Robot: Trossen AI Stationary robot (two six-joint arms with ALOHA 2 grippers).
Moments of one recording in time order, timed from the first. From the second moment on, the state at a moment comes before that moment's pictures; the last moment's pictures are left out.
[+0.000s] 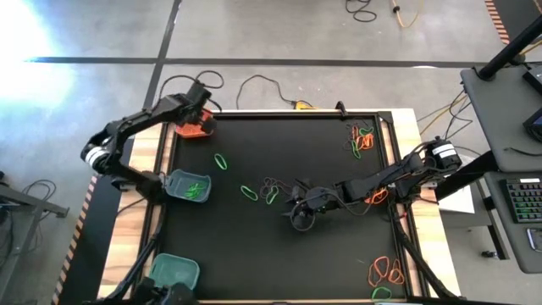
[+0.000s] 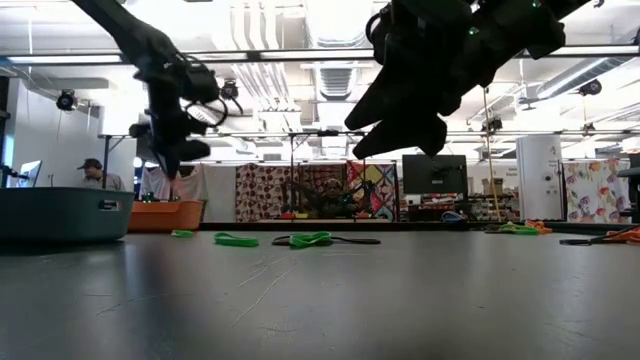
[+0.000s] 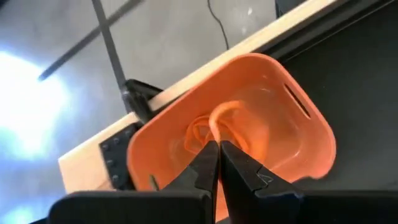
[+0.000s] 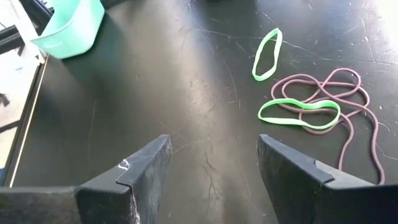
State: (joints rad) left arm 0.93 1.46 0.99 -0.68 -0.44 -0.02; right arm 0.22 1.62 0.85 0.16 0.16 0.50
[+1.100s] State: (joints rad) left arm 0.95 1.53 0.99 -0.63 -0.46 0.05; right arm 0.11 1.49 1.04 -0.67 0.19 0.63
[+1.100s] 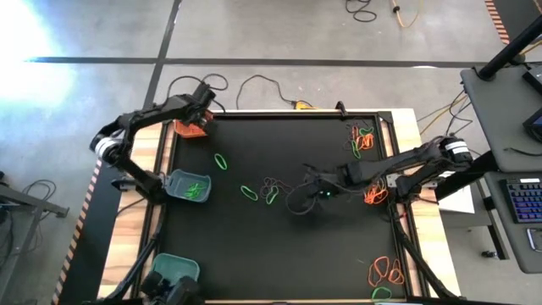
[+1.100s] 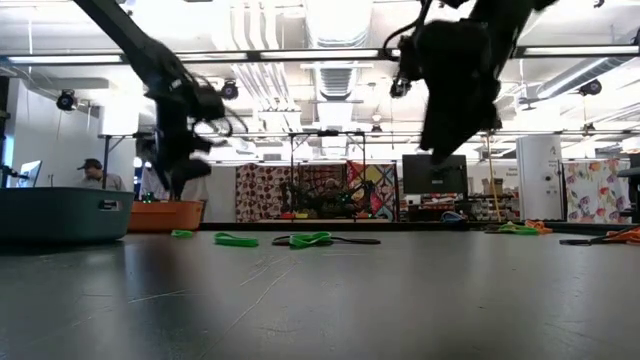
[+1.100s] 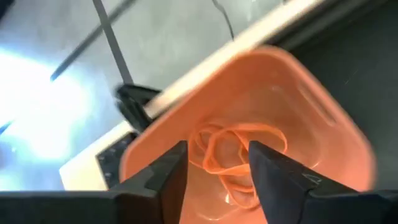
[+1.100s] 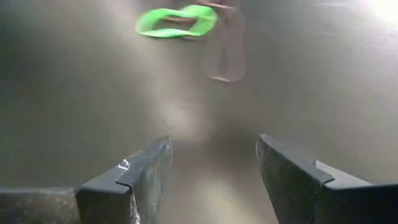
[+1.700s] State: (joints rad) left arm 0.33 0.97 0.78 -0.50 -0.15 -0.15; right arm -0.29 1.49 1.06 -1.06 0.22 0.69
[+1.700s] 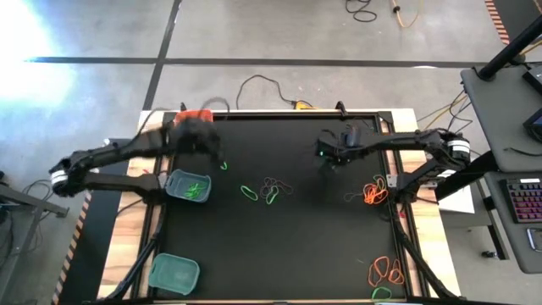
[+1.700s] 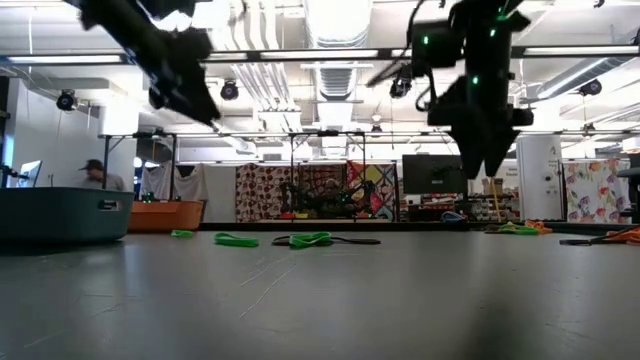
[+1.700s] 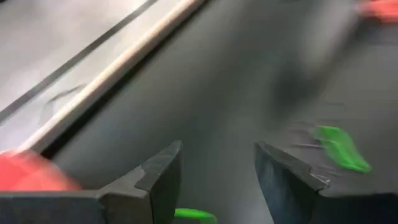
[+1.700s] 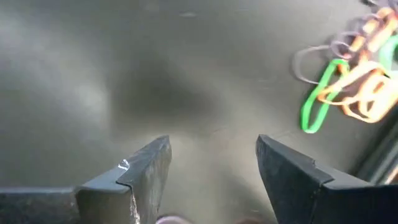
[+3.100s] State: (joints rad) left arm -0.49 1.46 0.46 0.73 -0.14 -0.20; right arm -0.91 1.72 0.95 -0.81 0.29 1.09
